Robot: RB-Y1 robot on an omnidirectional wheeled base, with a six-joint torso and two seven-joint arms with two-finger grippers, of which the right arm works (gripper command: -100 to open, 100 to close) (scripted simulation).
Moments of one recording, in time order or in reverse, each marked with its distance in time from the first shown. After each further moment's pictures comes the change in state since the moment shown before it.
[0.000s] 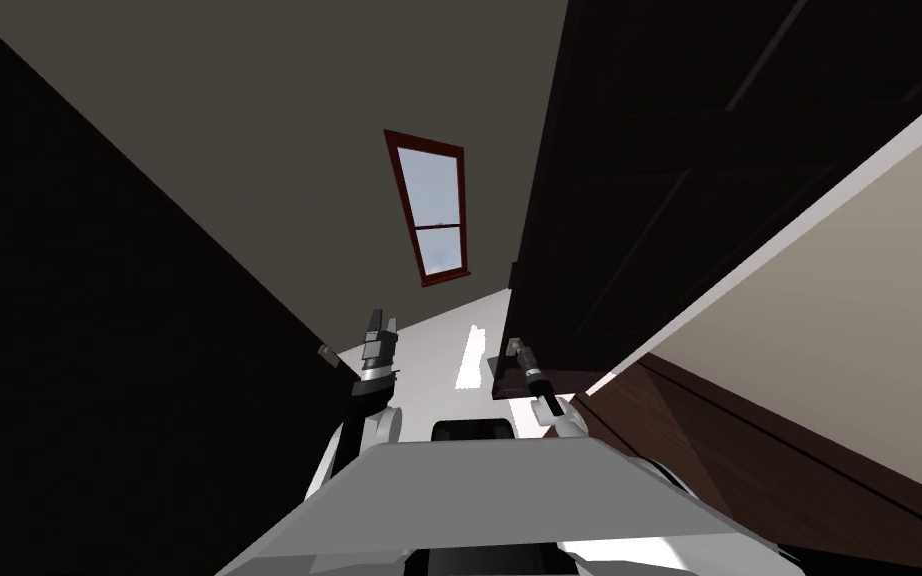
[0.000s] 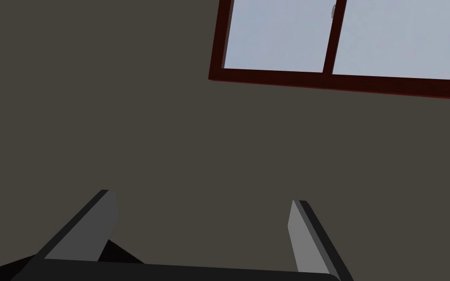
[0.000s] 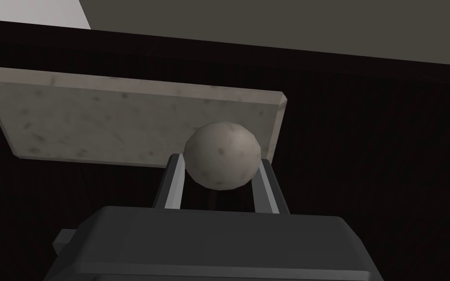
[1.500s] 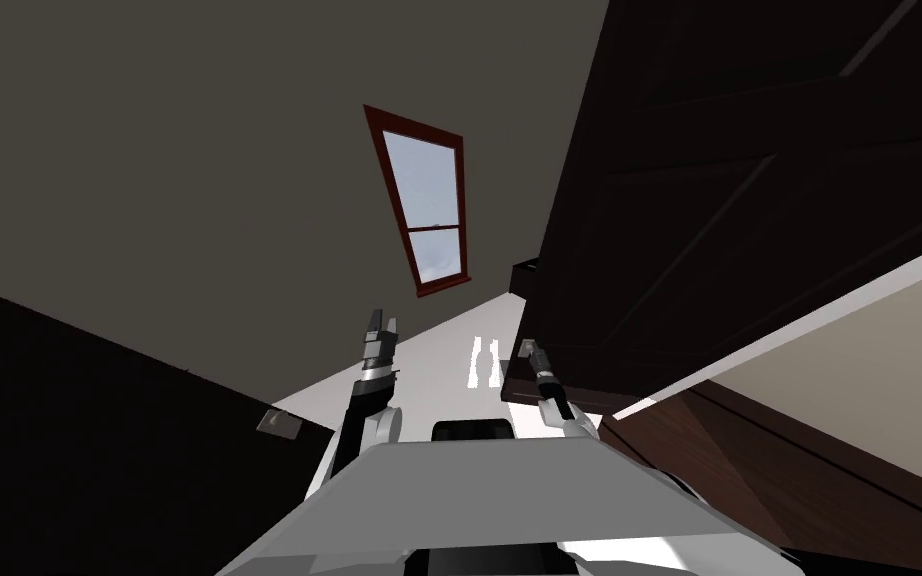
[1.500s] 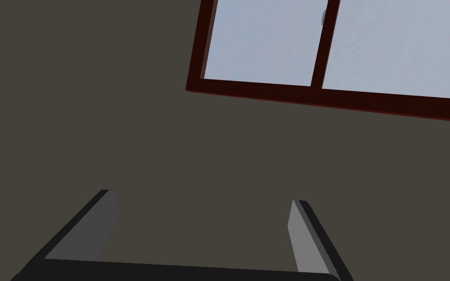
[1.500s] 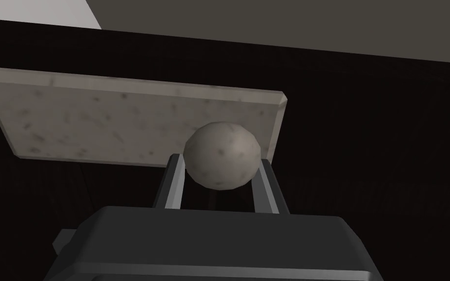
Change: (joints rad) arm 0.020 -0.014 -0.117 -0.004 -0.076 0.017 0.056
